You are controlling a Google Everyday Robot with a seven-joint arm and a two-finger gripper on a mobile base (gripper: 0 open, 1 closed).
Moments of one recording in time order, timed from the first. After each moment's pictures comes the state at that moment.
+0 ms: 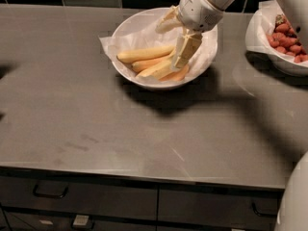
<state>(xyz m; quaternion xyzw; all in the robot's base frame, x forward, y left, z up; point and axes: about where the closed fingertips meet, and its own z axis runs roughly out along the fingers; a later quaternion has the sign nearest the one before) 0.615 -0.049 0.950 -0.79 0.54 0.10 0.28</state>
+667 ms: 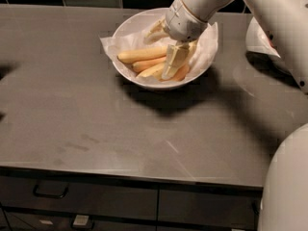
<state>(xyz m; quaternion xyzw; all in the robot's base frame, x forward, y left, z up) 0.624 -0.022 0.917 -0.82 0.49 0.11 0.27</state>
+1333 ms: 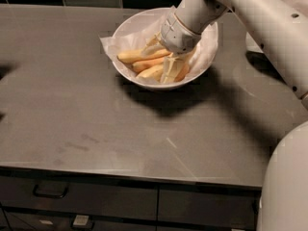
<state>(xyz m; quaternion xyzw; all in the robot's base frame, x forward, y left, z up) 0.619 -0.014 0.885 -0.84 0.47 0.12 0.25</state>
